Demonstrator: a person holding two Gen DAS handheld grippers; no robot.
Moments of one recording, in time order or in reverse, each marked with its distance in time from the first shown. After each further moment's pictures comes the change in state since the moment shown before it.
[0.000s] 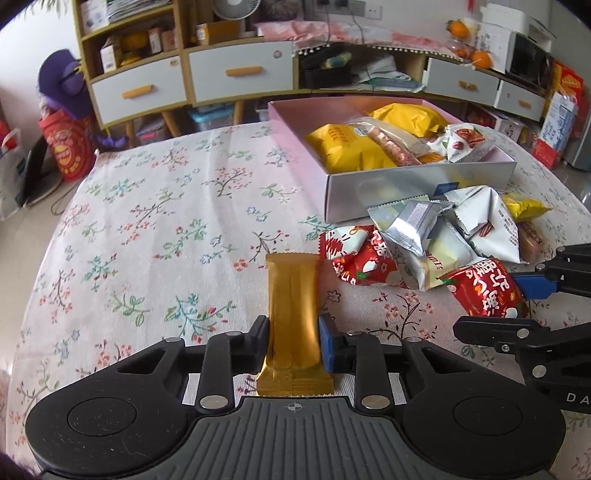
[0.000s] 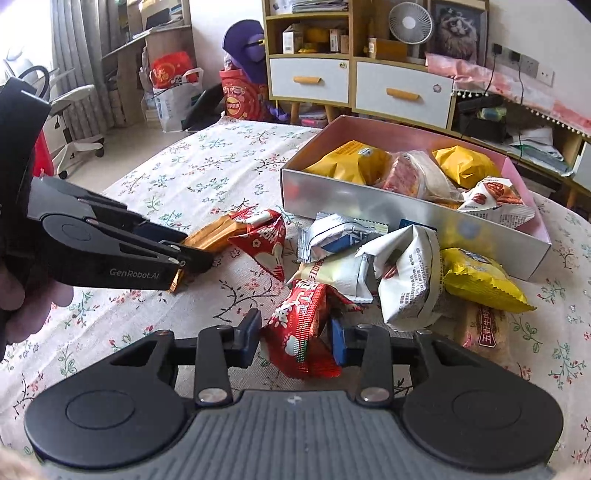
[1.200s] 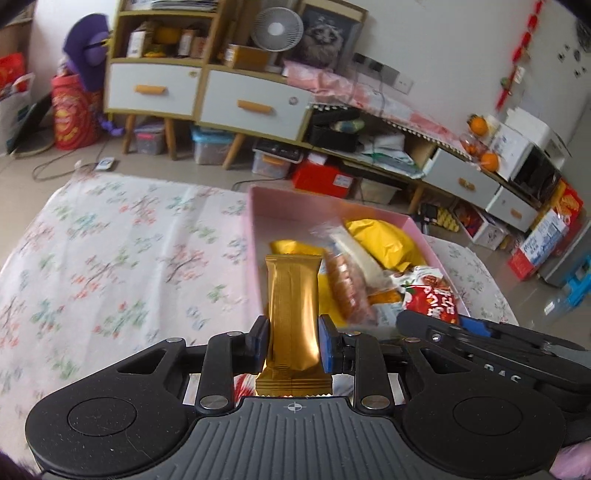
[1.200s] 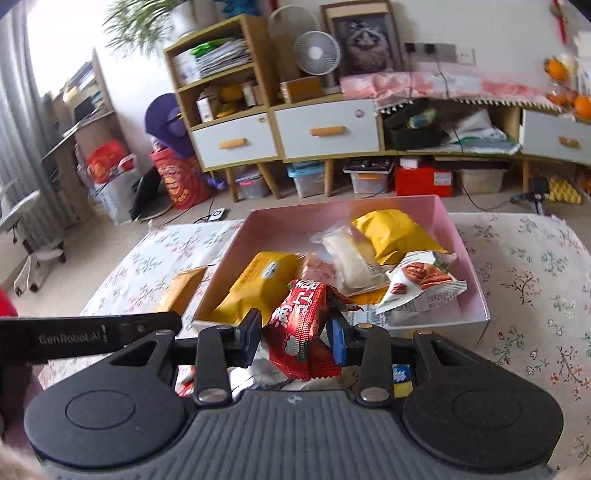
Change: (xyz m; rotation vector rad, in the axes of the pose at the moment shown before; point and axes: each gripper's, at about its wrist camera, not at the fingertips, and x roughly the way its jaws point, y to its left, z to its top) left arm 0.000 -0.012 0.088 -0.268 -0.124 -0.138; right arm 0.000 -0.068 0.060 0.299 -0.146 -0.071
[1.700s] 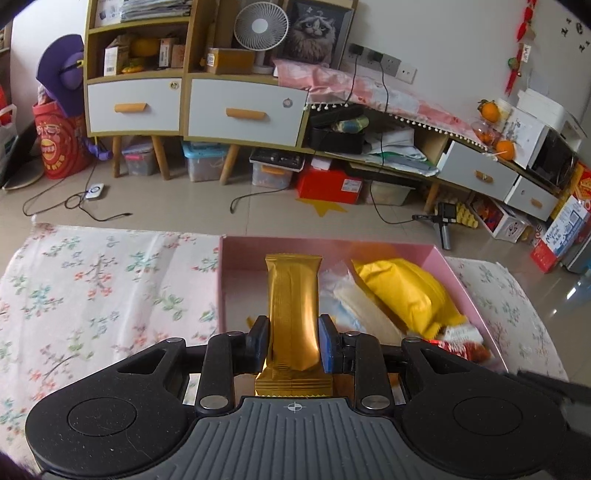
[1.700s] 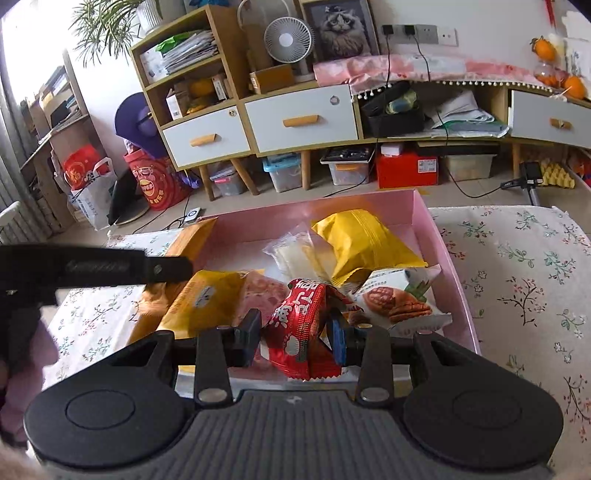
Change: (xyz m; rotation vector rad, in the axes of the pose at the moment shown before) left arm 0.080 -0.022 0.055 0.055 0.006 0.058; right arm 0.034 -0.032 0.014 0.042 0.030 -0.028
